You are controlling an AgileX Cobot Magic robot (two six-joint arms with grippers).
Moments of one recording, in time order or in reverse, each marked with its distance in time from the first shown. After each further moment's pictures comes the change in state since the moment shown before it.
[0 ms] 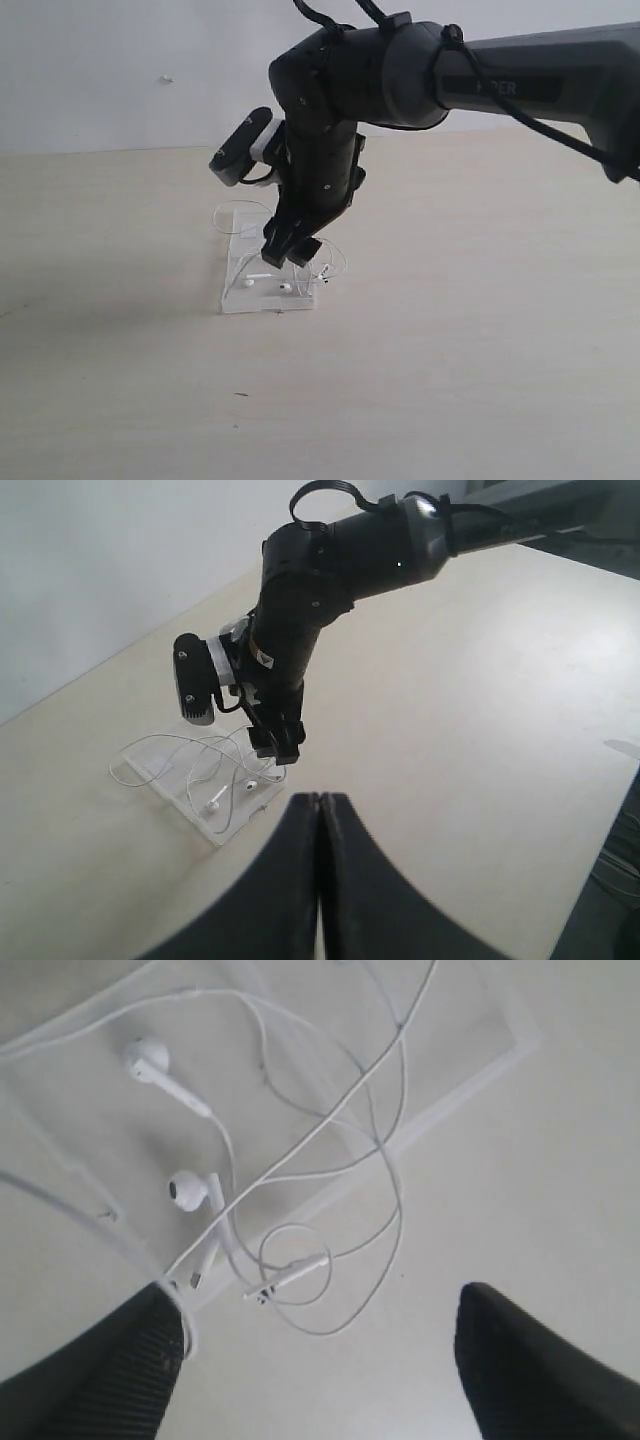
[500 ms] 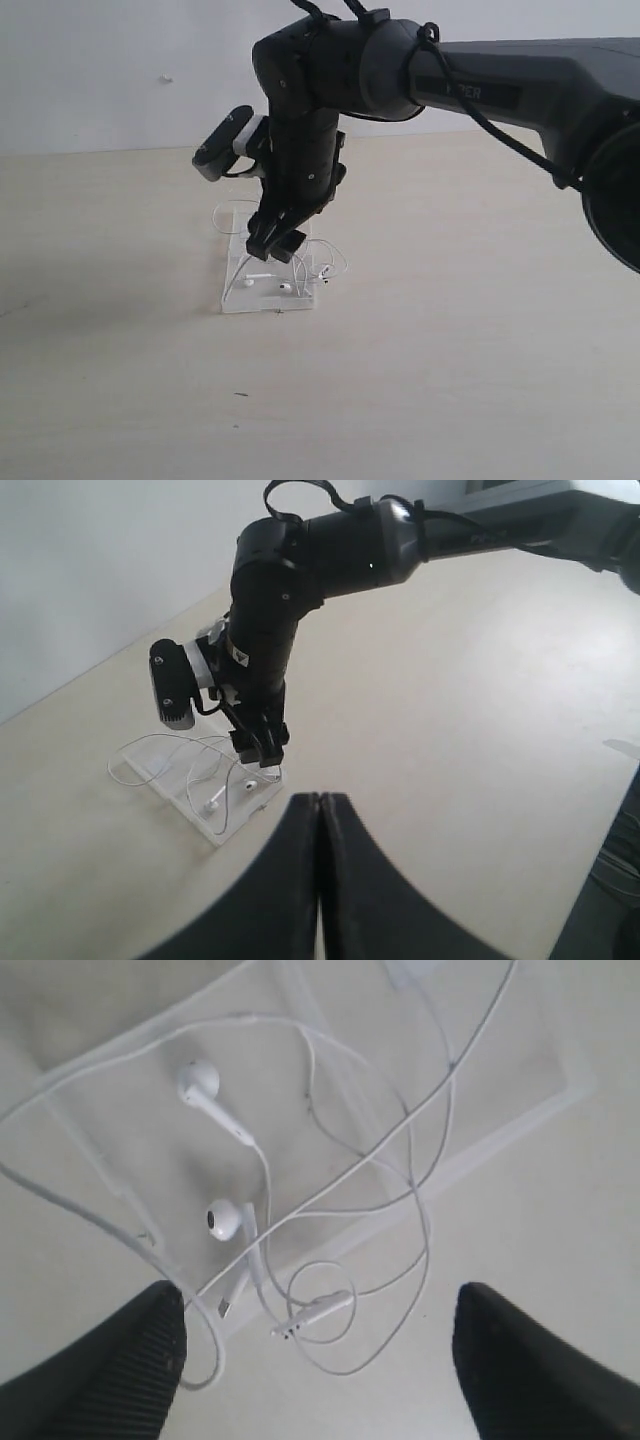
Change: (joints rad) left arm 0.000 0.000 0.000 0.000 0.000 0.000; right arm 0.000 0.077 -0.159 0.080 0.100 -0.106
